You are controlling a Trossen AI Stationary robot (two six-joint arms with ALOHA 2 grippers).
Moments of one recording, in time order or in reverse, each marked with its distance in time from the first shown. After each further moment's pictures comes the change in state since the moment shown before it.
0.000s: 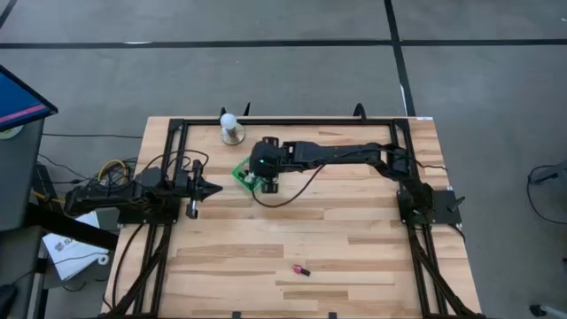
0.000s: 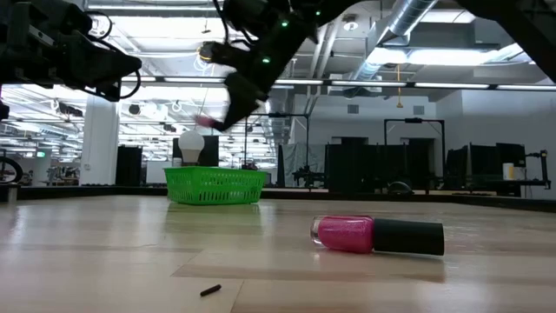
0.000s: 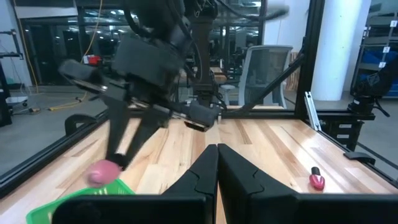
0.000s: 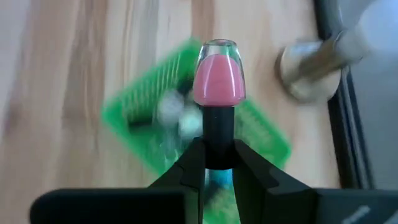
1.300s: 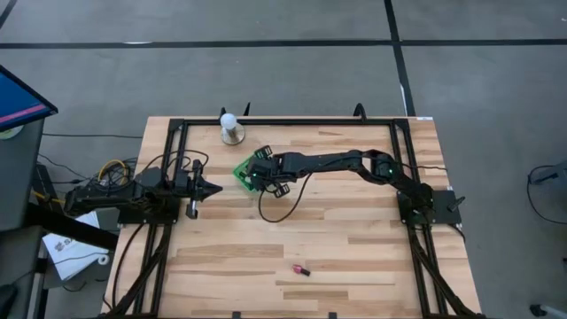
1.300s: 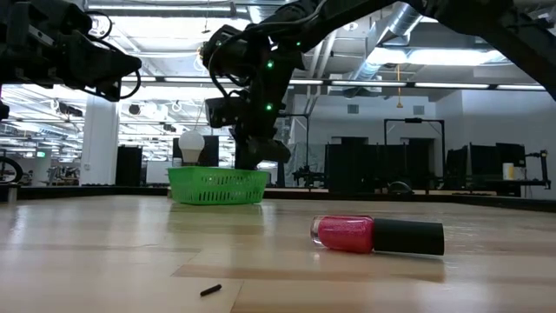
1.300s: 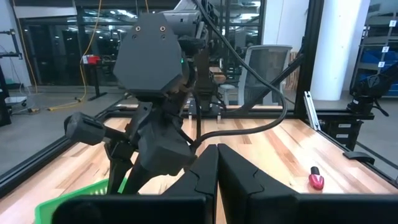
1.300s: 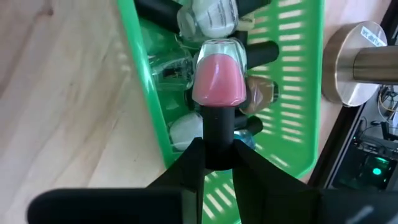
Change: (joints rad) left arm 0.000 0.000 0.000 0.000 0.003 0.000; right arm 0.019 0.170 0.072 -0.145 0.179 -0.442
